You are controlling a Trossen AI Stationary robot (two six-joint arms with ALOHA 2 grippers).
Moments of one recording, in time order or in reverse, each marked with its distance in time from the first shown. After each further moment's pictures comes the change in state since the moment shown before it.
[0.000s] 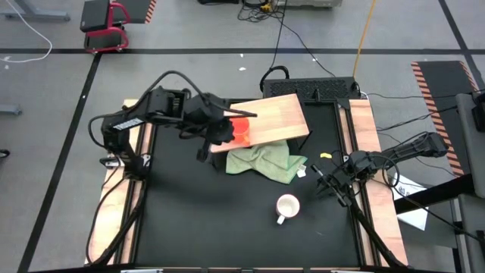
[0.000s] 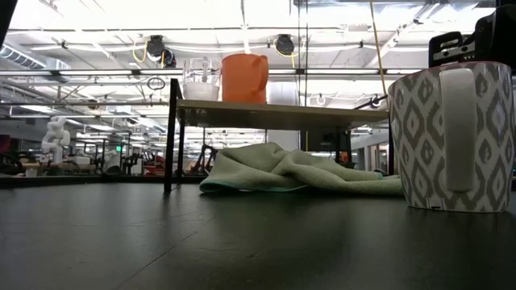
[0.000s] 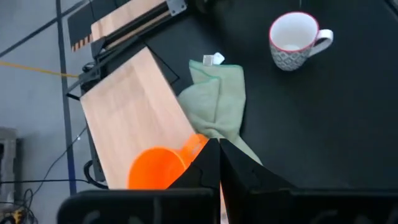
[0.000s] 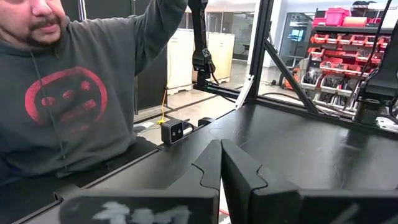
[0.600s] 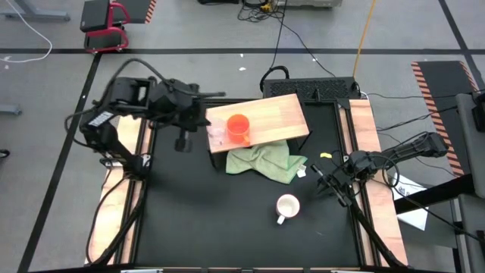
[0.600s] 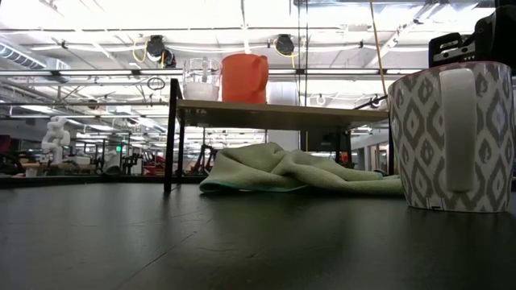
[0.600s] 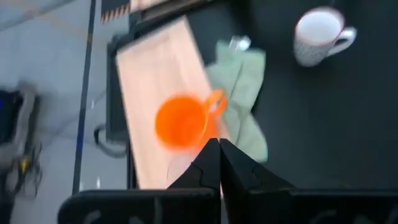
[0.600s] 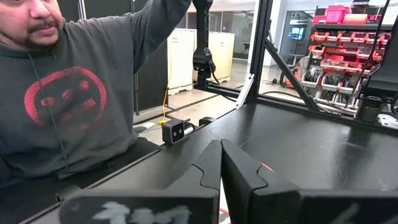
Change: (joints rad) left arm 0.038 -0.153 0.001 -0.140 -0.081 -0.152; right arm 0.000 0.000 0.000 -0.001 0.000 0.015
